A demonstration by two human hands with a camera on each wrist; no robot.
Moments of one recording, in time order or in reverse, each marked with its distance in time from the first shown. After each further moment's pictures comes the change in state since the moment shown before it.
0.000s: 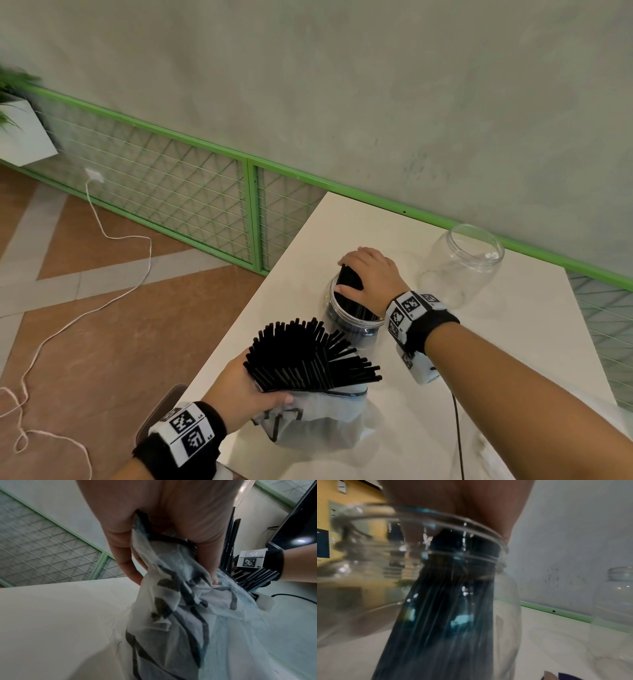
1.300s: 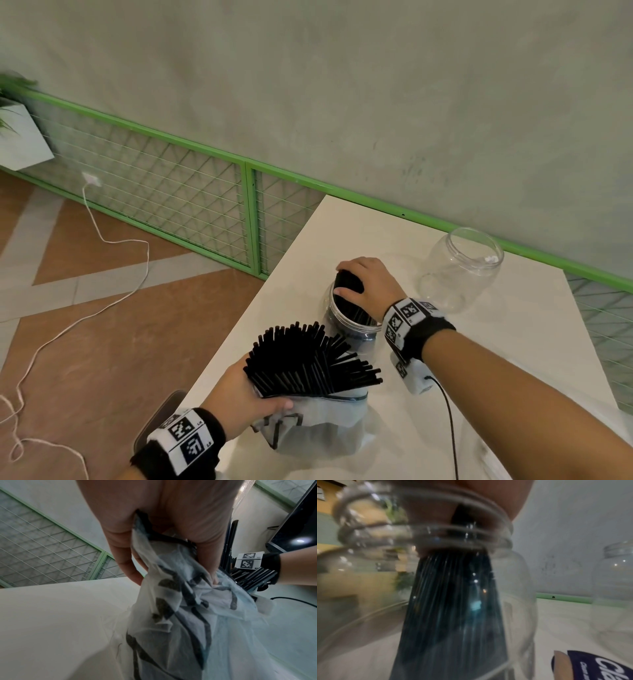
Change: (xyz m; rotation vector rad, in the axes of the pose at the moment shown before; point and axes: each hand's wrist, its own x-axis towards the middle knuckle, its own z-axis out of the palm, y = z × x) left_hand 0.006 -0.006 -0.001 -0.014 -0.010 -0.013; right_hand -0.001 0.001 0.005 0.186 0.059 0.002
